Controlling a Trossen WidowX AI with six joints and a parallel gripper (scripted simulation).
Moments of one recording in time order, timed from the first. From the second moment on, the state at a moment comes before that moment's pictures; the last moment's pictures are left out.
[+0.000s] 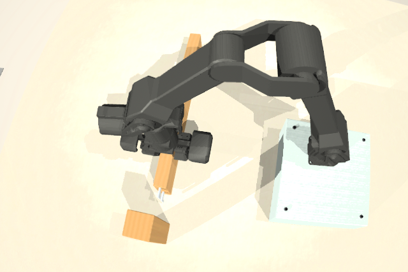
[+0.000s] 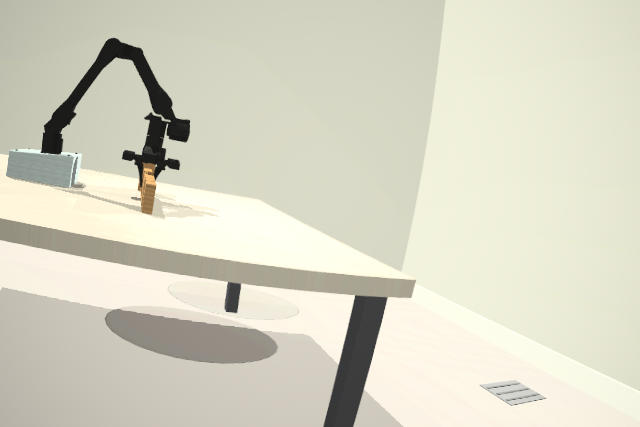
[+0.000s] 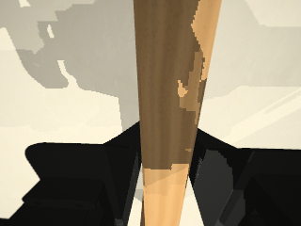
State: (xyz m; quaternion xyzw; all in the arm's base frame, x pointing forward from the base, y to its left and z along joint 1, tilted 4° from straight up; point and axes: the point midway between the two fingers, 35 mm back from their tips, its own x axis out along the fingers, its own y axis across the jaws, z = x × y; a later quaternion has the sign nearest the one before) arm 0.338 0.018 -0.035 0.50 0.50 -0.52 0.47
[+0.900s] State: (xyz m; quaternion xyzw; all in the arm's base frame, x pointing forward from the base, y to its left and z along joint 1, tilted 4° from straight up) arm 0.339 0.018 -0.031 0.50 0.50 -0.52 0.47
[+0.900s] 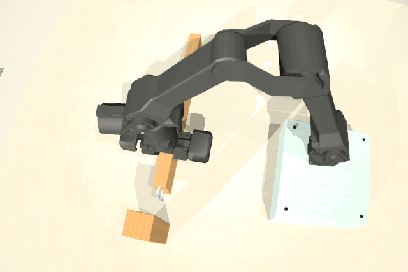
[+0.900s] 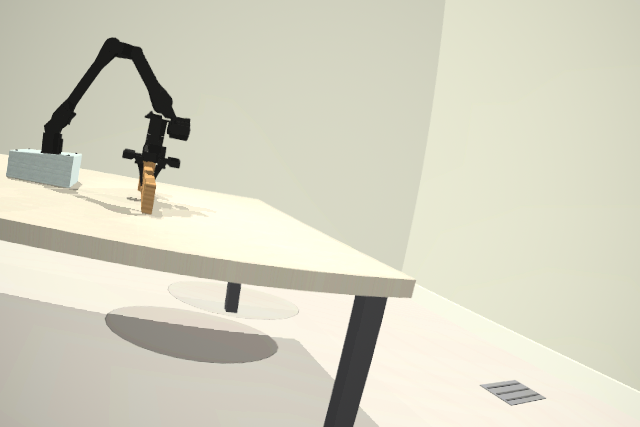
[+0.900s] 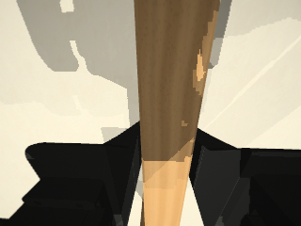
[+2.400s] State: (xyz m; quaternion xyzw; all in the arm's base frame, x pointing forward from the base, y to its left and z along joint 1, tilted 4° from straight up) arm 0.339 0.018 -0.023 0.50 0.50 -0.52 0.47
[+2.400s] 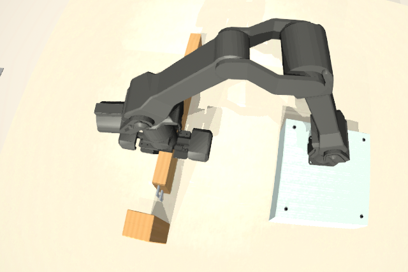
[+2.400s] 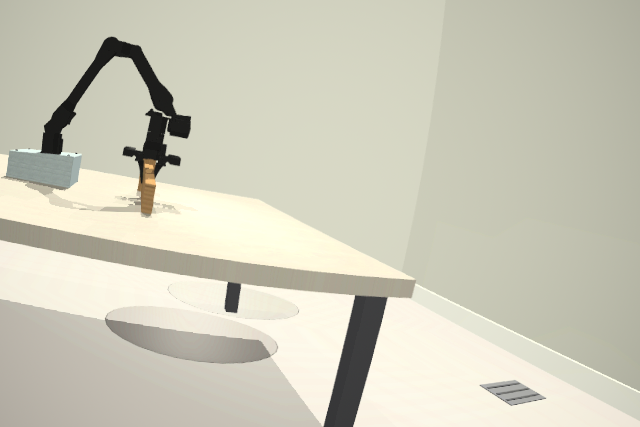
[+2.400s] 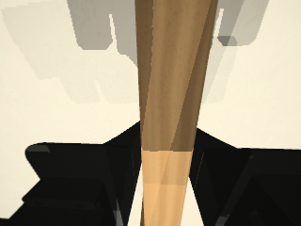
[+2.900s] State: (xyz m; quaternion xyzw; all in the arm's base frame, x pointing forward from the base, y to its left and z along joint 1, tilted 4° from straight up) arm 0.339 0.018 -0.021 0.50 0.50 -0.52 0.47
